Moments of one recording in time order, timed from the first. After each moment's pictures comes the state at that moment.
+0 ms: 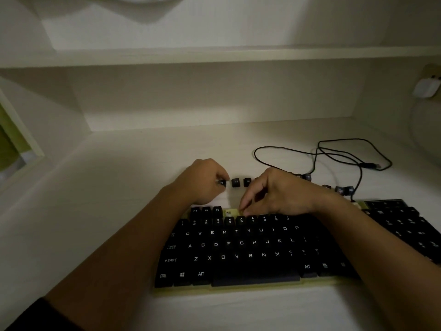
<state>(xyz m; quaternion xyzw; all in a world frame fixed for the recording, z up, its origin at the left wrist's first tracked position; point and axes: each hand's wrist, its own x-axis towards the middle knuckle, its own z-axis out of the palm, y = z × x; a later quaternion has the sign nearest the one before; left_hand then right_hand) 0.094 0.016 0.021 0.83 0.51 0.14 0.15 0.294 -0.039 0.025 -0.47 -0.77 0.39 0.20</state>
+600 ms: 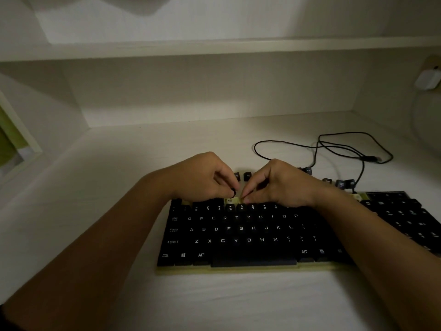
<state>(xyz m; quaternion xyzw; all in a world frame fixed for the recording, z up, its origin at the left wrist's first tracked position) 0.083 -0.008 0.049 0.87 0.38 0.11 0.30 0.296 -0.037 0.021 -0.50 -0.76 0.35 0.22</state>
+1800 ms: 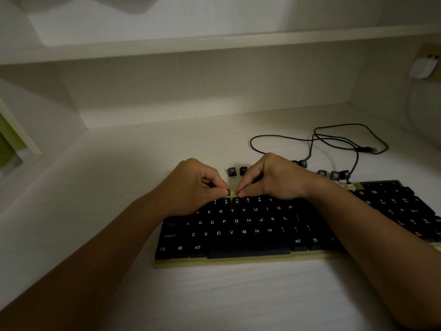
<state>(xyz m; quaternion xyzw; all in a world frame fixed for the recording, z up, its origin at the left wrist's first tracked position) 0.073 -0.029 0.020 0.84 0.39 0.26 0.28 0.295 -0.037 0.020 -0.51 -0.75 0.36 0.23</state>
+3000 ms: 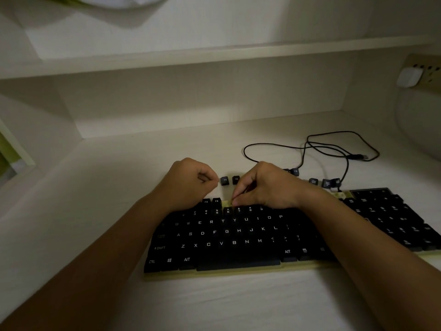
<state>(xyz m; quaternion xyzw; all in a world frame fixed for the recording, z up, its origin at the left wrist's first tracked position) 0.089 -0.005 0.023 0.82 0.47 0.27 0.18 0.300 -0.040 0.020 -0.51 -0.75 0.34 0.24</state>
